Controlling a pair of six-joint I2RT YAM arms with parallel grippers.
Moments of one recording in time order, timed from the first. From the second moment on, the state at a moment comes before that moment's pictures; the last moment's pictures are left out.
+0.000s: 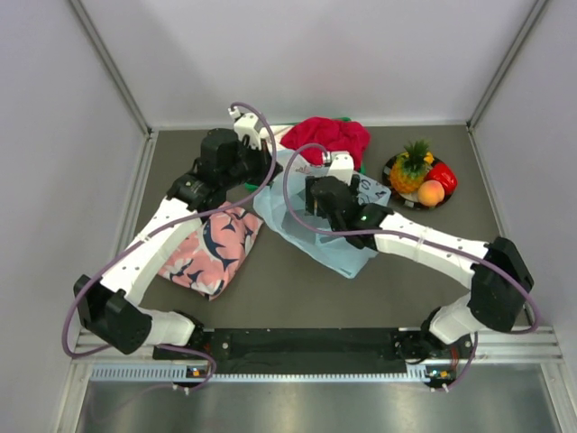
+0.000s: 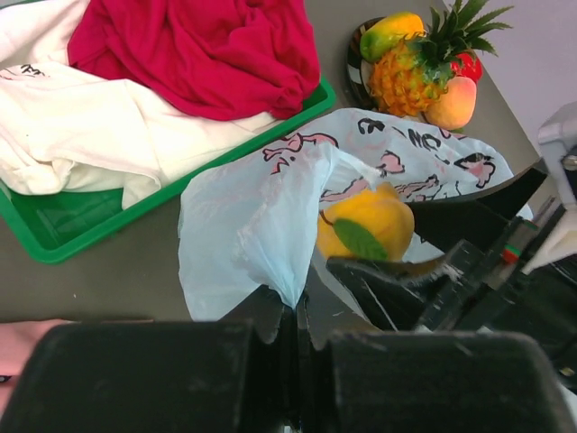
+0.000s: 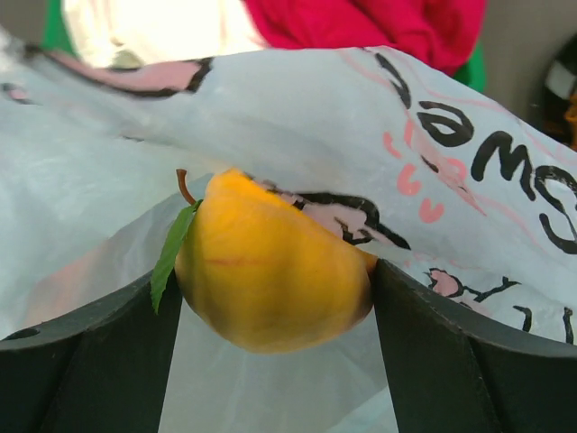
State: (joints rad) left arm -0.49 1.34 1.32 -0.34 0.20 -0.30; right arm 0.89 1.47 1.13 -0.23 0.61 0.48
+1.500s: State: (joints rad) left arm -0.49 1.31 1.31 -0.34 0.19 -0.29; right arm 0.87 1.75 0.99 -0.01 0.65 0.67
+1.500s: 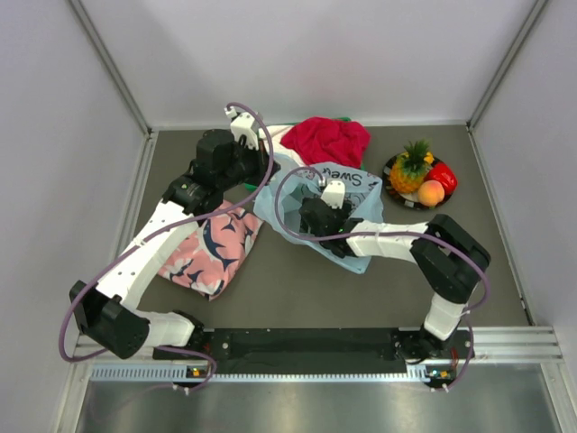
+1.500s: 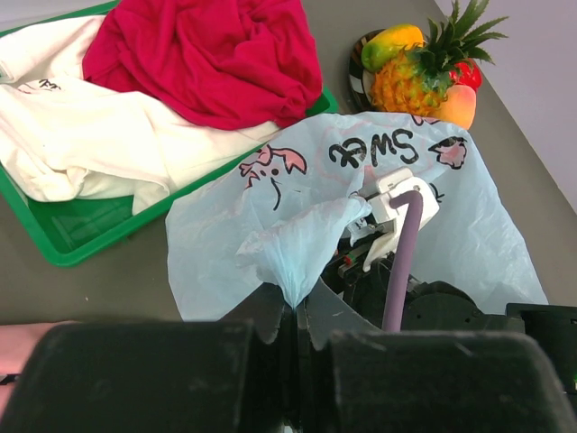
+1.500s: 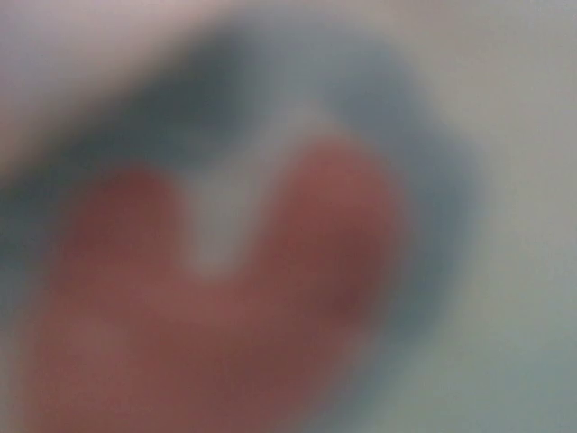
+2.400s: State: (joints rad) left arm -0.49 1.31 1.31 -0.34 0.18 -0.29; right arm 0.87 1.35 0.81 0.18 0.38 0.56
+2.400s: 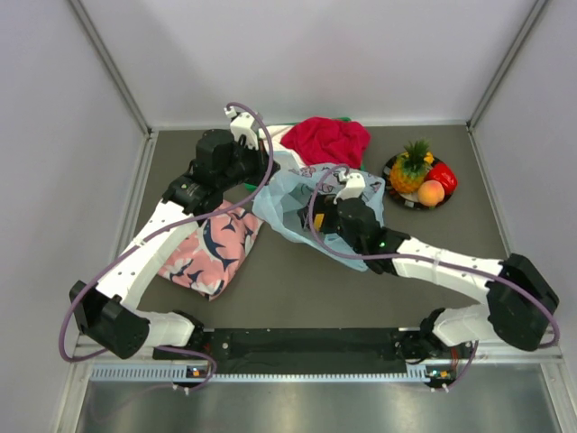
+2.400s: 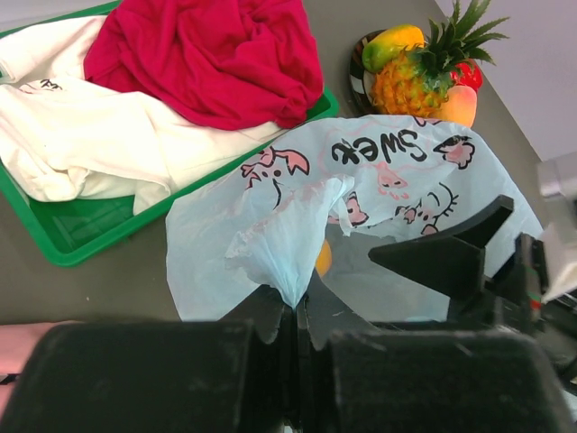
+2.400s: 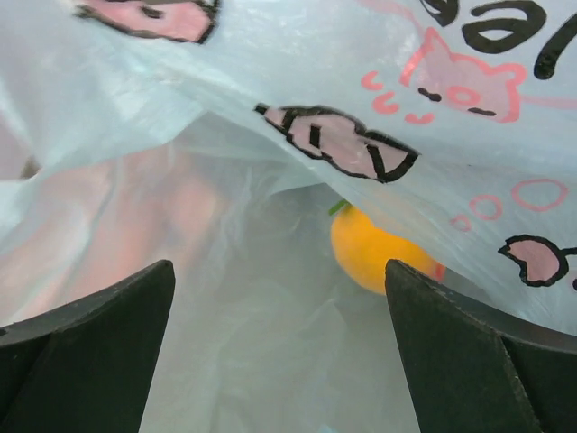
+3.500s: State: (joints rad) left arm -0.49 1.31 1.31 -0.34 0.17 -0.29; right arm 0.83 0.71 0.87 -0.06 0.42 0.42
